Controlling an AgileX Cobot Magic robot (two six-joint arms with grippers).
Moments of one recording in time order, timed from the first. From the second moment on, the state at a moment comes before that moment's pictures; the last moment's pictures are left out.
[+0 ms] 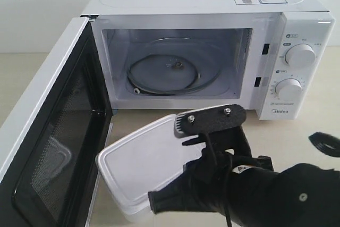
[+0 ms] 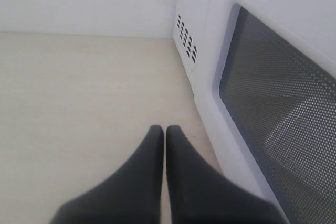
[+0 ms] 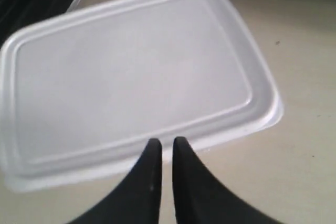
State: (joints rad) left arm -0.02 0.00 0.00 -0.09 0.31 -0.03; right arm 1.02 1.53 -0.57 1.47 -0.44 -0.87
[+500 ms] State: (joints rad) left arm -0.02 0.00 0.00 -0.09 0.31 -0.03; right arm 1.02 1.61 -0.55 1.74 -0.44 -1.41
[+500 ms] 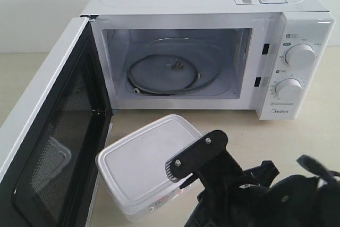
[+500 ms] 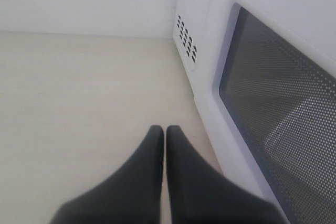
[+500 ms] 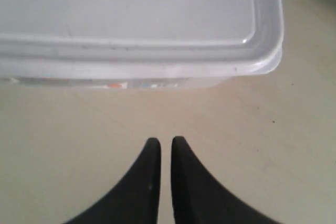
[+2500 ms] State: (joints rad) left arm -0.02 0.00 0.00 -0.09 0.31 -0.03; right arm 1.01 1.44 -0.60 1.63 -0.15 -1.23
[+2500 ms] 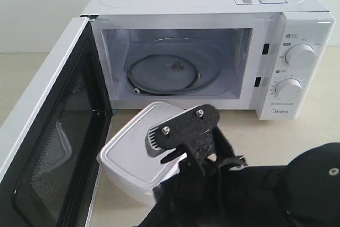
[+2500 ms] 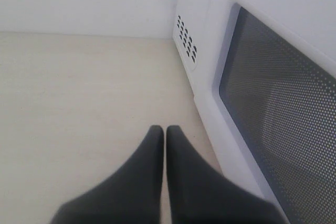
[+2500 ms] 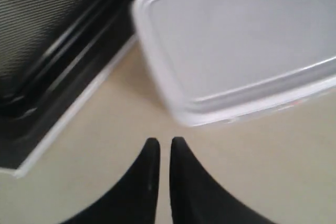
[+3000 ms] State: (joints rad) left arm -0.02 0.00 0.00 -0.09 0.31 -0.03; right arm 0.63 1.42 -0.76 0.93 0.69 -0.48
